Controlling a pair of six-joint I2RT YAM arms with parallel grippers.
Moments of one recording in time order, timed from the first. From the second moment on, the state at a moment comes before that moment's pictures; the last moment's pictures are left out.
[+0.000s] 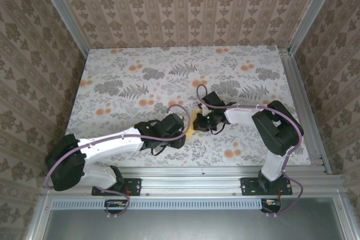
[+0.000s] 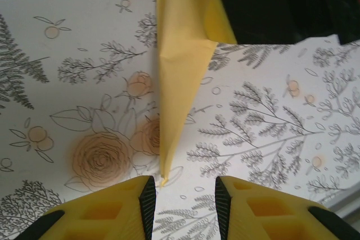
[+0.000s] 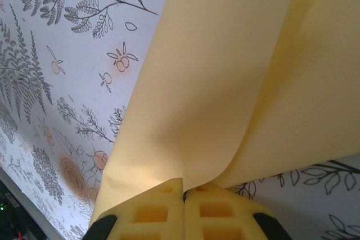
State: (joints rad) left arm -1.05 1.32 0.77 -0.48 -0.07 -0.66; right arm 0.56 1.79 0.91 -0.22 -0.45 0.65
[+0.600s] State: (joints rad) left arm -0.97 1.50 0.77 -0.36 0.00 -0.59; right arm 0.56 1.80 0.91 -0.22 -0.45 0.67
